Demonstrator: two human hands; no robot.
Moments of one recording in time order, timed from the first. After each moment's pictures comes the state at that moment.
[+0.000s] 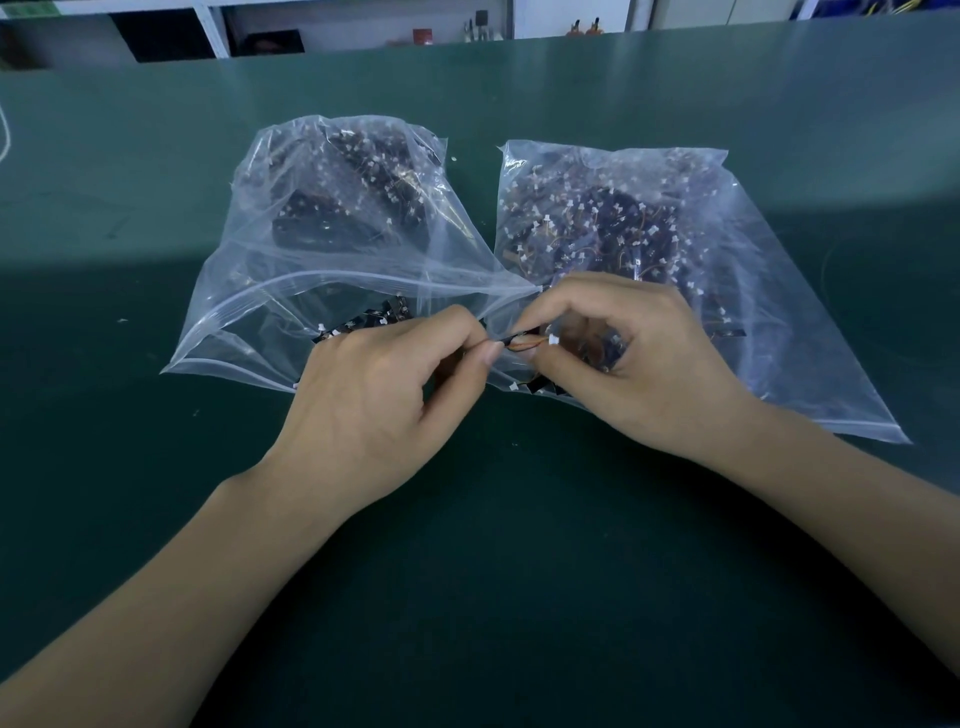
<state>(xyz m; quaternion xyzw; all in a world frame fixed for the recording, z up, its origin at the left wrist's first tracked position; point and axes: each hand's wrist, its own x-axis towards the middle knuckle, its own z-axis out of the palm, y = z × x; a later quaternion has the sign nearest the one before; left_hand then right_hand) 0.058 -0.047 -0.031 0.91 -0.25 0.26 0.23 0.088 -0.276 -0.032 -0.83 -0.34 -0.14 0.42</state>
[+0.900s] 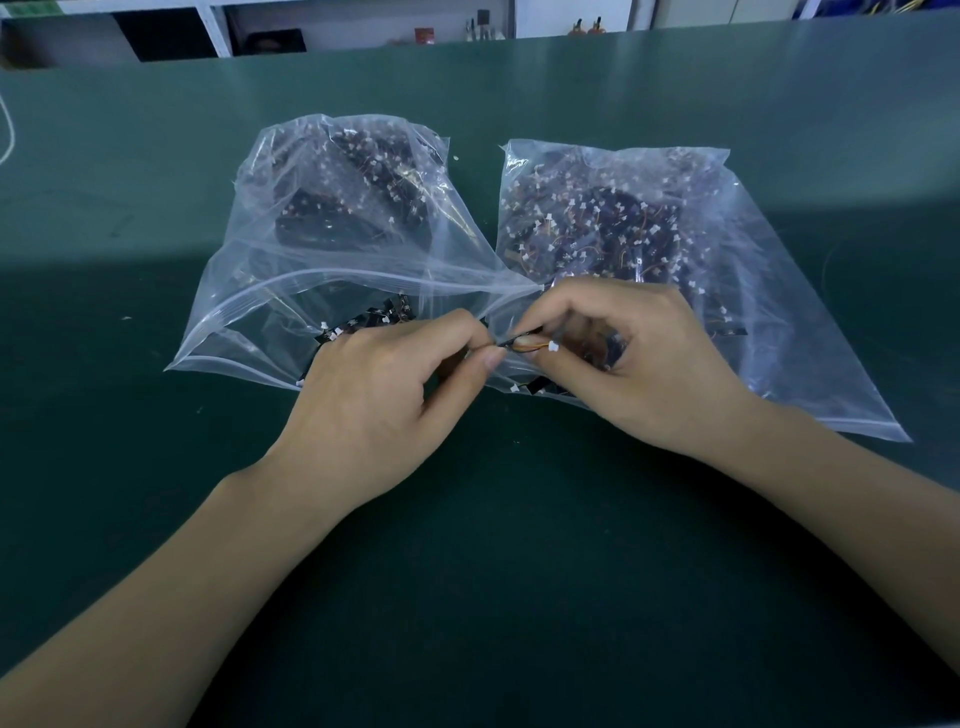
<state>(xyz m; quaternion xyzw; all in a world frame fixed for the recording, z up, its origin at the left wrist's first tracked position) 0.060 -0.044 -0.034 0.91 -0.26 0.24 0.23 0.089 -0.276 -0.034 -0.83 -0.33 -0.13 0.42</state>
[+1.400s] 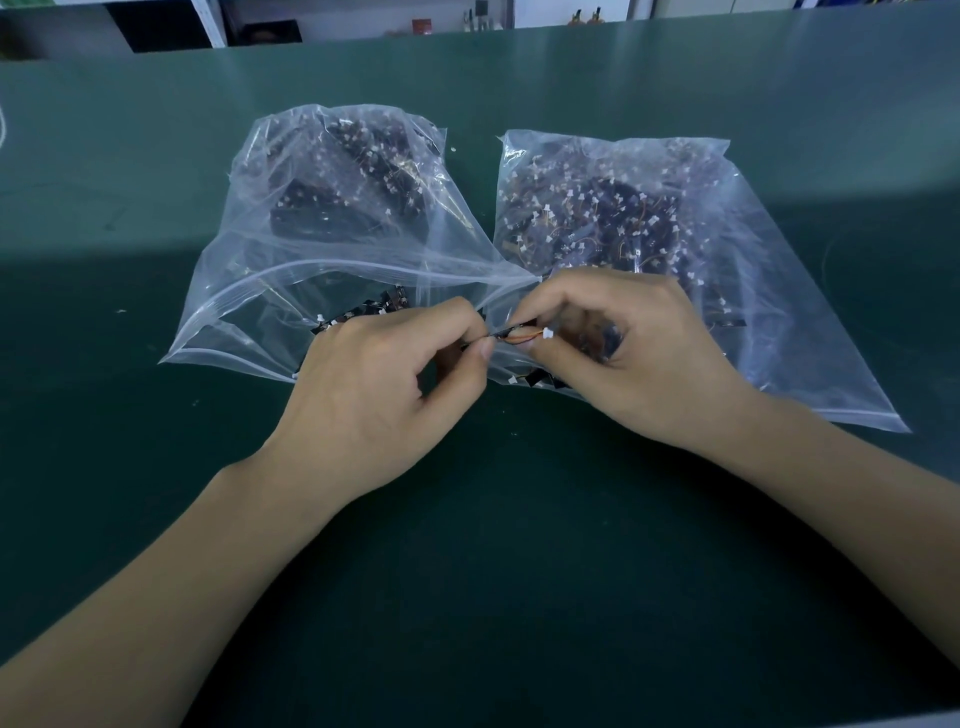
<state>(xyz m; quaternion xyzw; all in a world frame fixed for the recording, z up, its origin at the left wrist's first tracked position) 0.060 -0.045 -0.034 0.90 -0.26 0.23 0.26 0.088 -0.275 -0.034 -0.83 -0.34 -0.14 0.41</state>
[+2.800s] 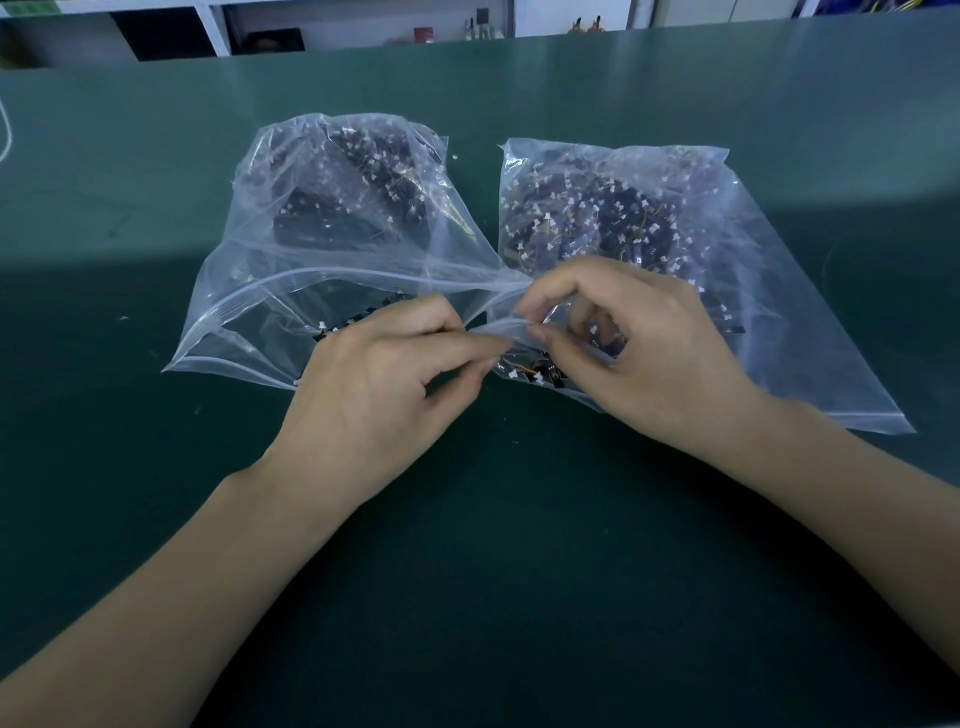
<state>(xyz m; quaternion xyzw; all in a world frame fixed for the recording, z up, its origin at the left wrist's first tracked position) 0.069 -0.040 -0.044 0.89 -0.28 0.27 0.24 0.095 -0.280 -0.037 -0.84 -0.35 -0.22 0.34</state>
